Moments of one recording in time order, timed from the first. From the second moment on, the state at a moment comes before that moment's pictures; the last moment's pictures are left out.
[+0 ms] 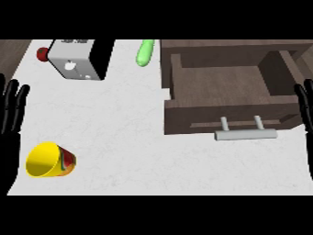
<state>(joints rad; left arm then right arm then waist) 0.02 0.08 0.03 -2.10 0.00 -0.01 -0.02 0.01 -0.15 0.00 -2.10 0.01 -0.01 -0.03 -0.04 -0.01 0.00</state>
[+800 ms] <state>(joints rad) 0.13 0.35 0.29 -1.84 0.65 -0.50 0.02 -0.08 -0.16 0.03 -2.02 -0.06 0.07 0.10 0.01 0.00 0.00</state>
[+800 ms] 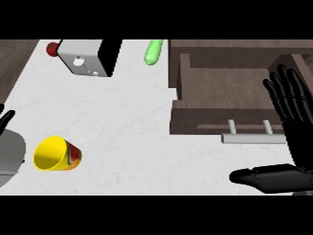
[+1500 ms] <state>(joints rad) 0.01 0.35 0.34 -1.35 0.38 -0.62 -0.20 -0.18 -0.16 -0.03 -1.89 -0.08 0.12 0.06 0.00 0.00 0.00</state>
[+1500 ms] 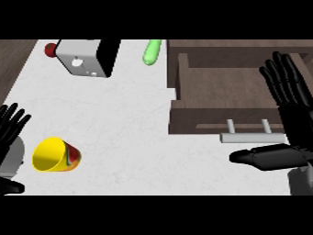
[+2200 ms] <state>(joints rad) -0.14 0.37 0.30 -0.83 0.06 -0.55 -0.60 -0.24 -0.17 -0.07 -1.90 -0.10 0.13 0.12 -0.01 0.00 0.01</state>
